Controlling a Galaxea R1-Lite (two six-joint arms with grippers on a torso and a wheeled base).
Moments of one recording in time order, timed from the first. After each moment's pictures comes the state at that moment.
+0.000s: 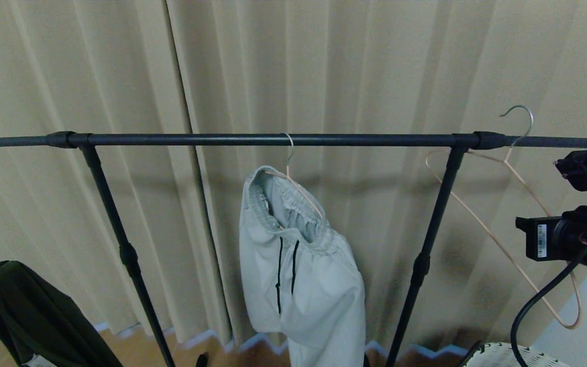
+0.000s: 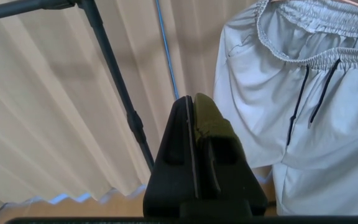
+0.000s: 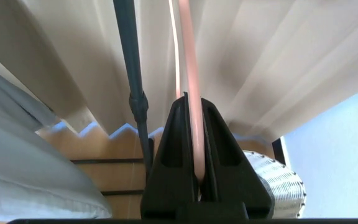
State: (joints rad) left arm -0.14 0.72 -0.31 -0.34 0.03 0.19; right arm 0.18 1.35 -0.70 -0.16 -0.29 0.07
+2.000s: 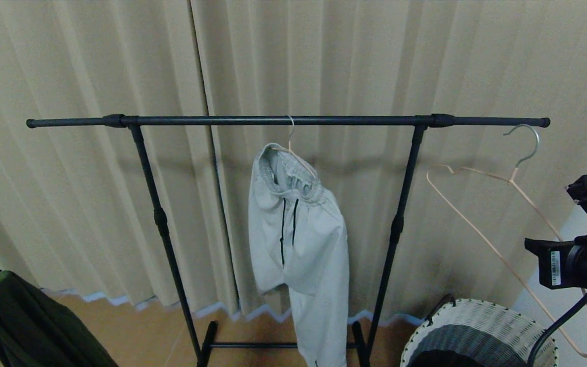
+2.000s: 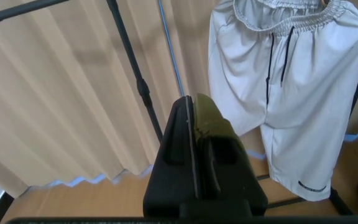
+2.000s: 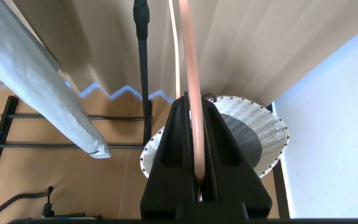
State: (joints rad) left arm -0.14 0.67 -0.28 -0.34 0.03 0.23; right arm 0.19 1.27 -0.59 -0.16 -0.27 0.05
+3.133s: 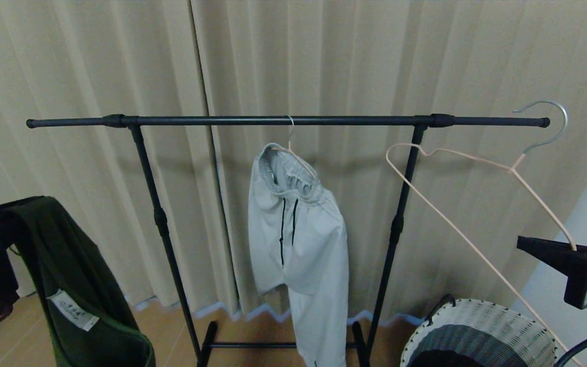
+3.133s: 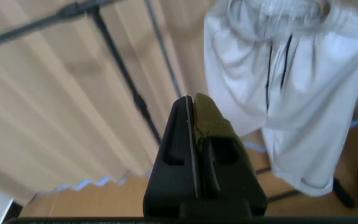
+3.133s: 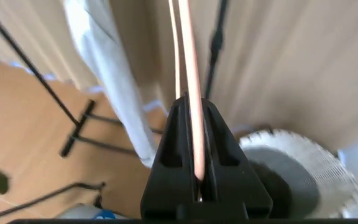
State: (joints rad) left arm -0.20 0.97 -0.62 -0.23 0.05 0.27; right arm 0.21 1.11 -0.52 -0.23 0.05 0.07
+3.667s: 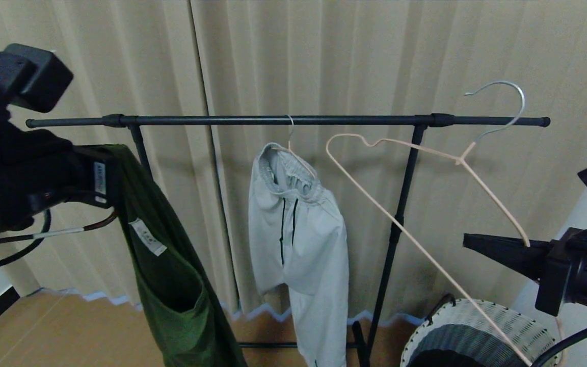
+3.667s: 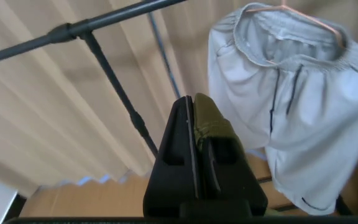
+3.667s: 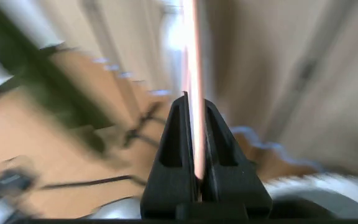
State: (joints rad) left arm -0.40 1.31 -0.93 -0.20 0.34 0.21; right arm 0.43 1.18 -0.58 -0.28 0.17 0.18
